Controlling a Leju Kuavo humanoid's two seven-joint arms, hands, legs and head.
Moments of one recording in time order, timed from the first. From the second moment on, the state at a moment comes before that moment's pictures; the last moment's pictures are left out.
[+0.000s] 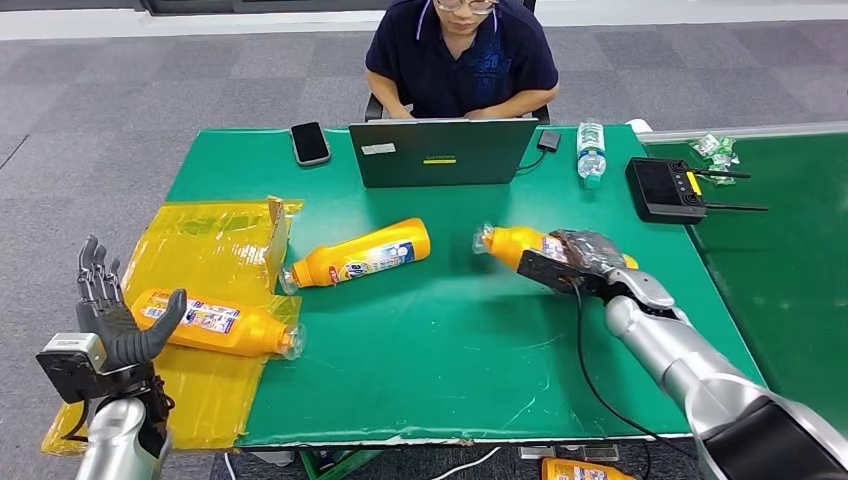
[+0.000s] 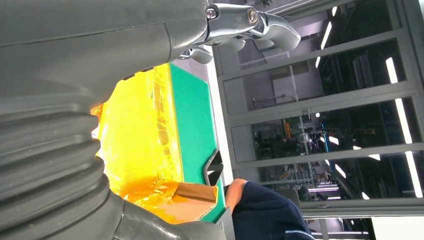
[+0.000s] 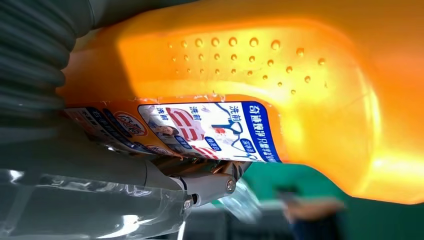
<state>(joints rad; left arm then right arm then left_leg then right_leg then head) -0.19 0.09 0.08 -1.20 -0.03 0.04 -0.65 -0.74 -0.29 0.54 -0.54 0.69 -0.06 -0.23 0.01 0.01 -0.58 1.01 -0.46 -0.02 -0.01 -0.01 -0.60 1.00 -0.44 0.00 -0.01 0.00</state>
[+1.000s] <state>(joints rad) -0.37 -0.09 -0.07 -1.03 -0.03 -0.09 -0.65 -0.74 0.18 0.49 -0.67 0.51 -0.20 -0.35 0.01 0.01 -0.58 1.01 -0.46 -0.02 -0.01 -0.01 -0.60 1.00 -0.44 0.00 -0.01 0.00</state>
